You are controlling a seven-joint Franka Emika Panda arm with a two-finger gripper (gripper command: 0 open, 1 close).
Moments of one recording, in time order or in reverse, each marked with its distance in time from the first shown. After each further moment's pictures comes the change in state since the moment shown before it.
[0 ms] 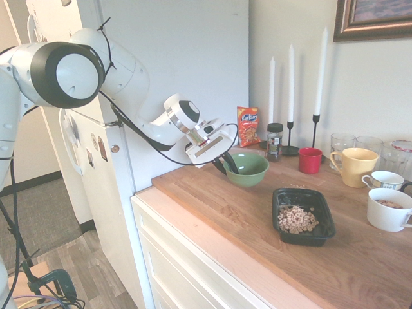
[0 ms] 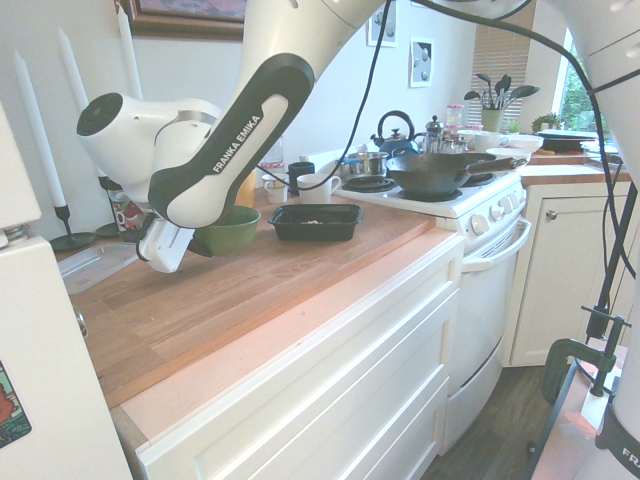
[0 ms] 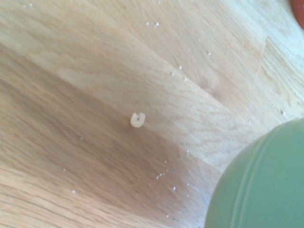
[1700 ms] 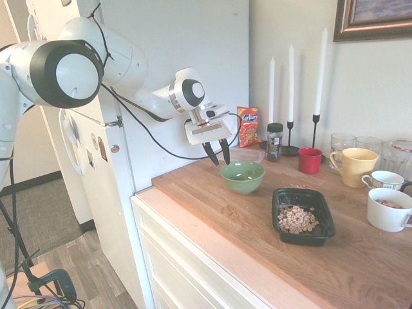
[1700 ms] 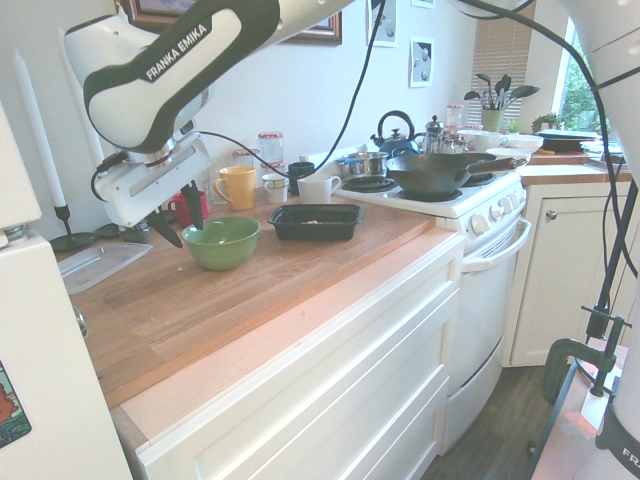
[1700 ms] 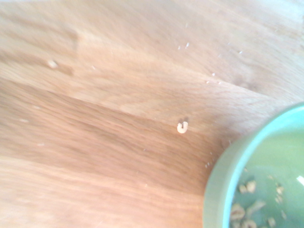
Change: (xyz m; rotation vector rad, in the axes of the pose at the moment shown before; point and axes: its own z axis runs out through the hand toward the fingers) arm 0.059 0.019 -0.063 0.155 -0.342 0.201
